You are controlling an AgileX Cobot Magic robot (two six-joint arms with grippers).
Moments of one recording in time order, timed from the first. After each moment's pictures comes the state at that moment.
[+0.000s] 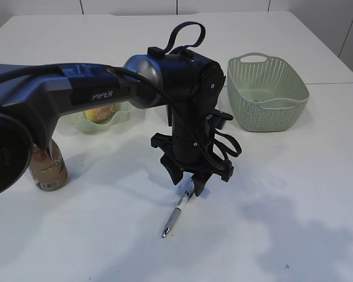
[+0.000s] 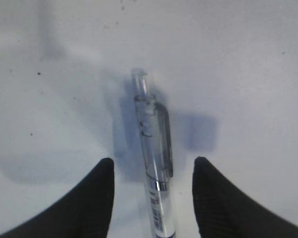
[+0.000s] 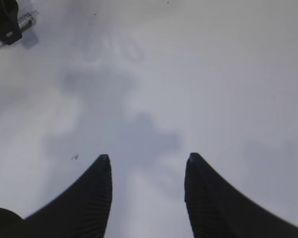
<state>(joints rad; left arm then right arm) -0.77 2.44 -2.06 0.03 1.22 -0.26 0.31 0.81 -0.63 -0.19 0.85 0.17</state>
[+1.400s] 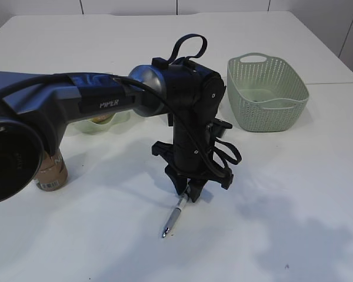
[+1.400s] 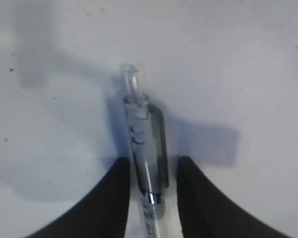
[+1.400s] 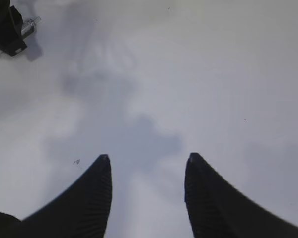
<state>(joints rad) -0.77 2.48 -2.06 0.02 1.22 -0.26 0.31 0.81 -0.63 -0.19 0.83 0.17</state>
